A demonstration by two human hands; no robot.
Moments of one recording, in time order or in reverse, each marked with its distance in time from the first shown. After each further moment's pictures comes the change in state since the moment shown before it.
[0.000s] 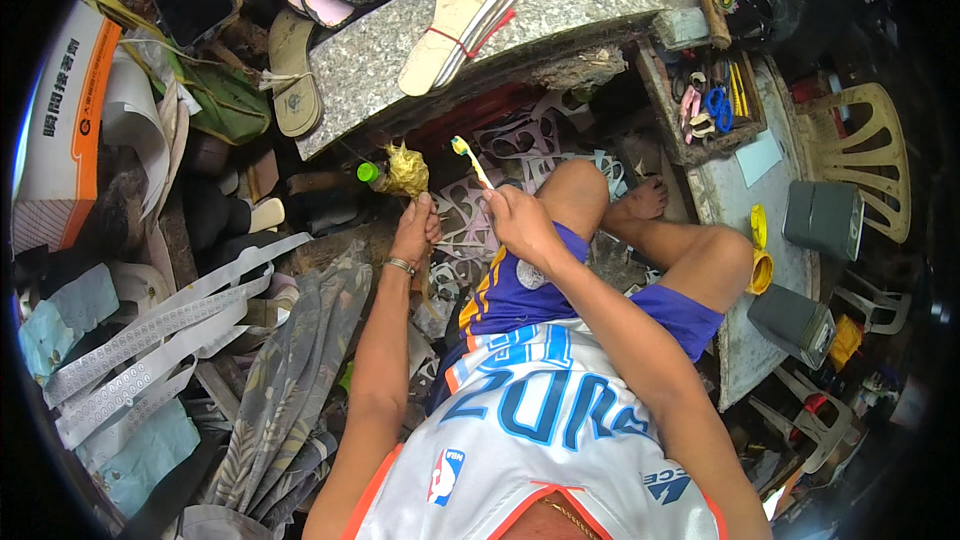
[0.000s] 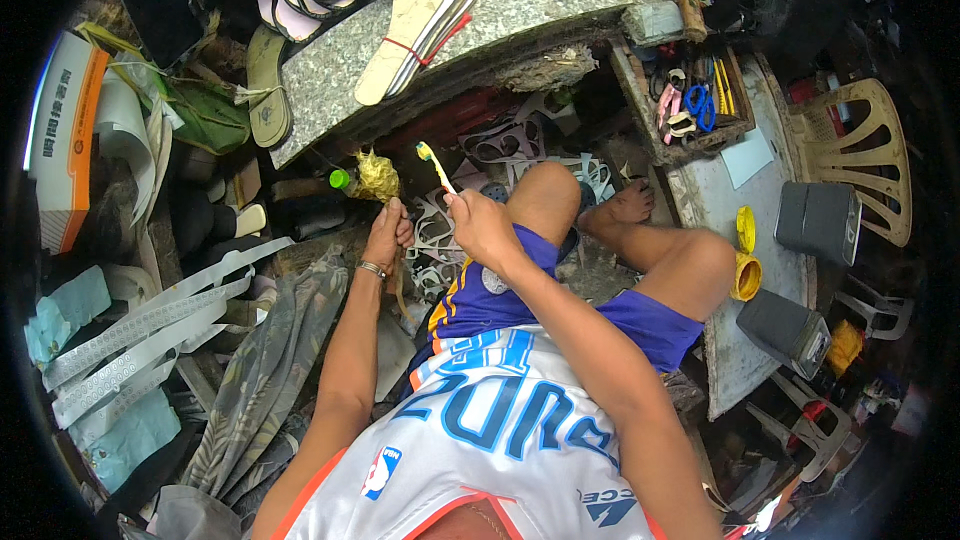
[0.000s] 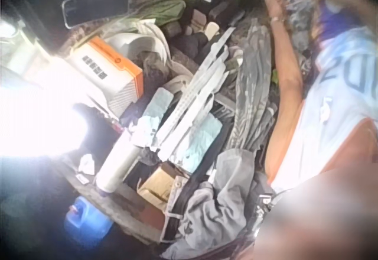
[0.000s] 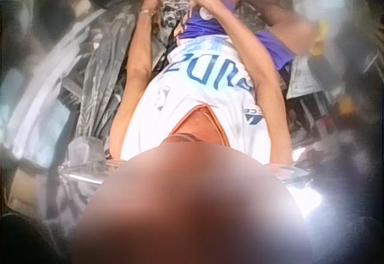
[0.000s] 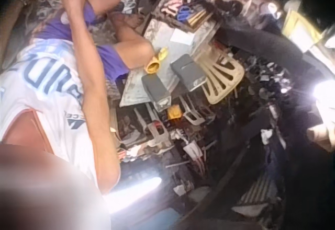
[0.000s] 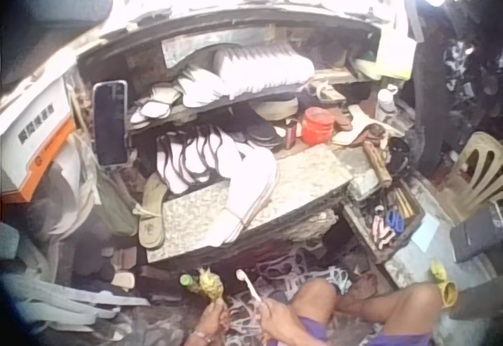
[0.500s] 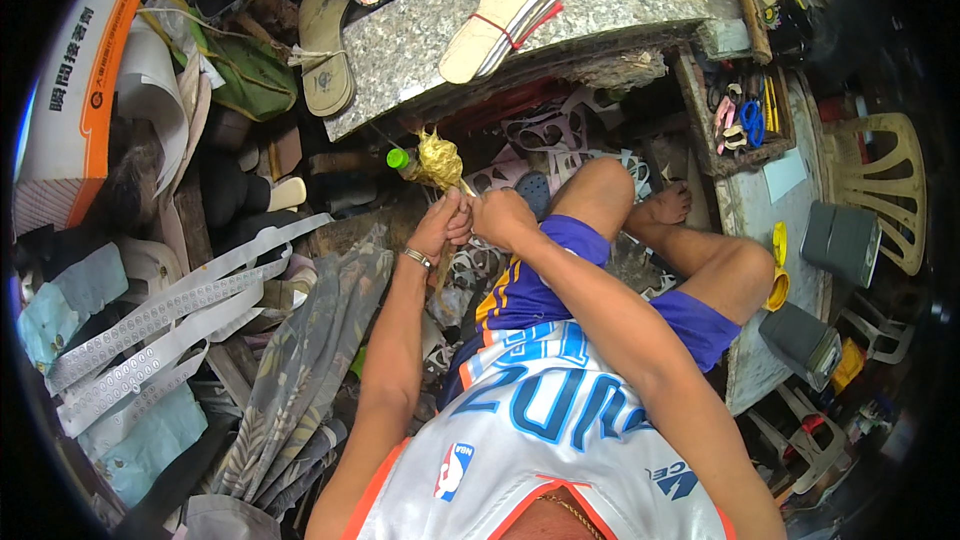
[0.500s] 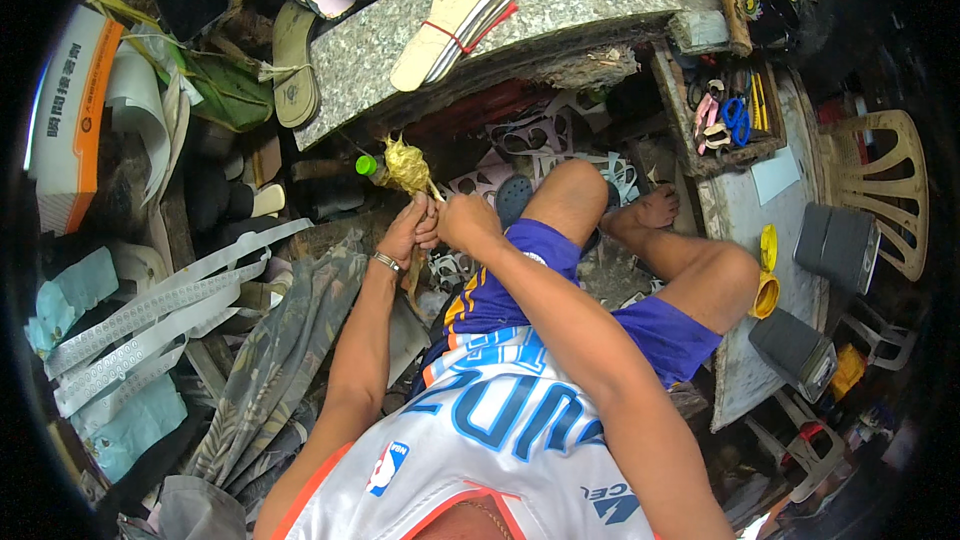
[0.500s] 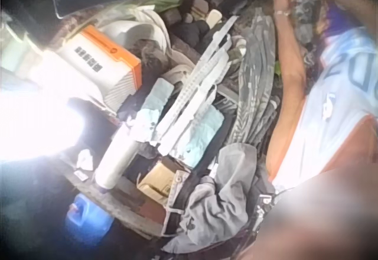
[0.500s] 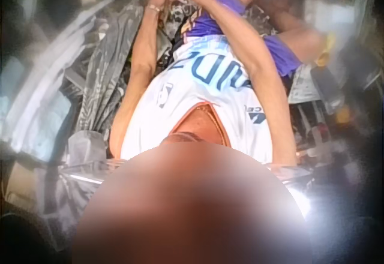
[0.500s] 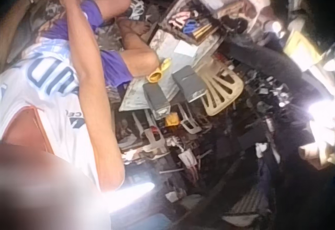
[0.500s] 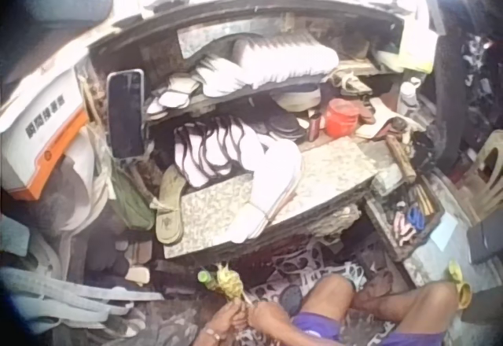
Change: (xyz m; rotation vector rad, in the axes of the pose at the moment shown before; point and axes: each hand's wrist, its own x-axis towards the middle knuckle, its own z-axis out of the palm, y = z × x) left_hand -0.018 0.018 -0.005 -0.171 -0.265 -0.100; right_hand 0.036 -0.016 0.070 -0.364 -0.256 0.150
